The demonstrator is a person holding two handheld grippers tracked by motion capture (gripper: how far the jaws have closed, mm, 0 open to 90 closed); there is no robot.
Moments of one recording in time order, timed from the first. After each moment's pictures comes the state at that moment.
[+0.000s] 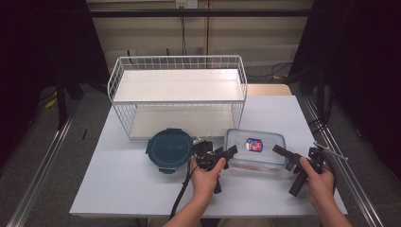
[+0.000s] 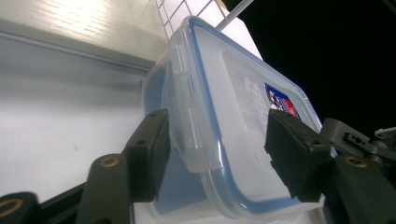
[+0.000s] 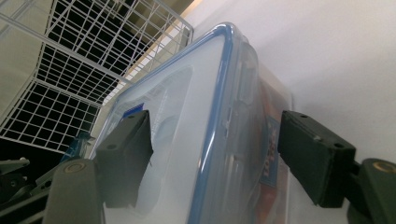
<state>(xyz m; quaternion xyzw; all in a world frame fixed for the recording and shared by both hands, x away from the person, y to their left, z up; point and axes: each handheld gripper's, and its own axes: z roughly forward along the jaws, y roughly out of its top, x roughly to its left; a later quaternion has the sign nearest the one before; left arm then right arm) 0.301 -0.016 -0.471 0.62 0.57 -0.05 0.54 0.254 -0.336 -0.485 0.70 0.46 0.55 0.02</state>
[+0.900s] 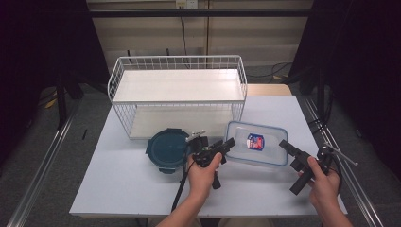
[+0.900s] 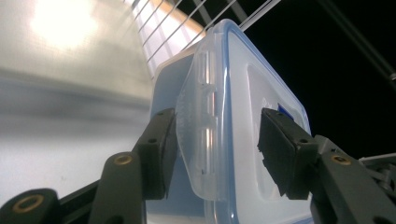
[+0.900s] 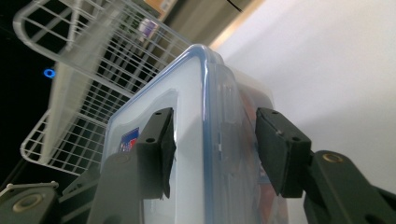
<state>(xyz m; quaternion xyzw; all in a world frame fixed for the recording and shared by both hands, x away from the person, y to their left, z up) 0.298 -0.002 -0.441 0.58 0.56 -0.05 0.59 0.240 -0.337 -0.463 0.69 0.40 0.61 0.03</state>
